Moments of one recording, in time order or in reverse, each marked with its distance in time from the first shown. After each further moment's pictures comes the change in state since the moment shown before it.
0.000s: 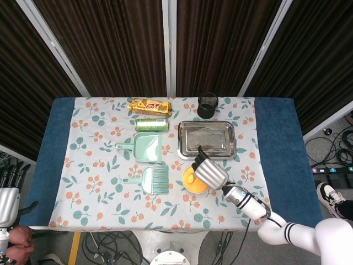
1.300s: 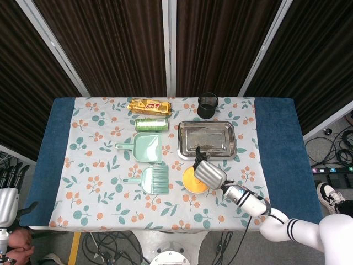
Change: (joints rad) left arm 0.003 -0.020 0.000 0.040 -0.012 -0.004 -0.038; right arm 0.033 0.042 -0.002 -0.054 0.030 -0.116 -0.214
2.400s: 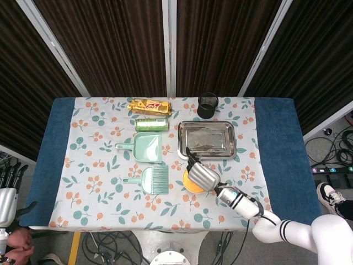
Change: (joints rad) left arm 0.000 0.000 0.000 0.006 -0.005 0.002 -0.009; right arm -0.004 -0.057 0.024 0.010 0.003 0.017 -0.025
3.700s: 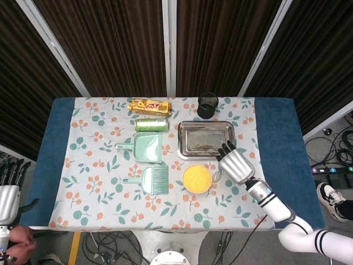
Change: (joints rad) left arm -0.018 0.020 -0.004 -0.040 0.017 0.007 0.041; right arm -0.119 0.284 0.059 -0.264 0.150 -0.021 0.294
